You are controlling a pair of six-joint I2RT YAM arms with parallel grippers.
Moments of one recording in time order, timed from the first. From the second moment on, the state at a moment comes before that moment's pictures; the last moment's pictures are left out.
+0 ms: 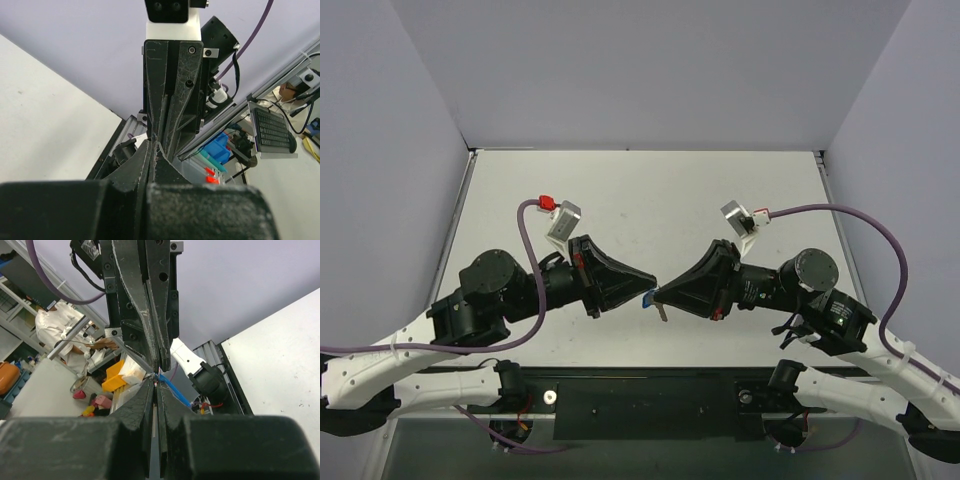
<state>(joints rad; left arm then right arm) -1.22 0.86 1.15 -0.13 0.04 -0.69 1.00 0.78 0.99 -0.01 -0.42 0.73</state>
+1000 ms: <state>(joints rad) -1.23 0.95 1.27 -0.48 0.18 -0.67 1.06 0.82 1.03 -0.31 -0.54 0.60</state>
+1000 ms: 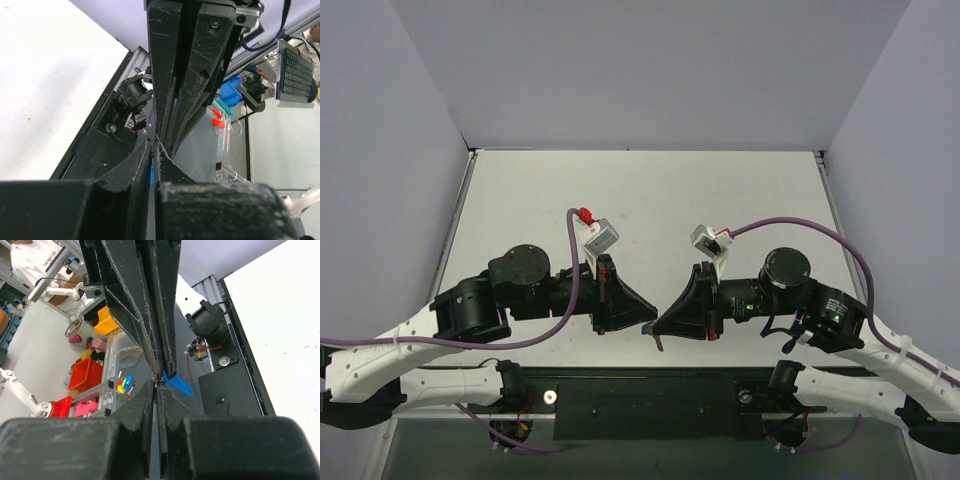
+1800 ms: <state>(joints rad) -1.24 0.60 0.98 -0.04 -0.20 -0.72 1.06 0.85 1.03 -0.06 -0.42 0.67</state>
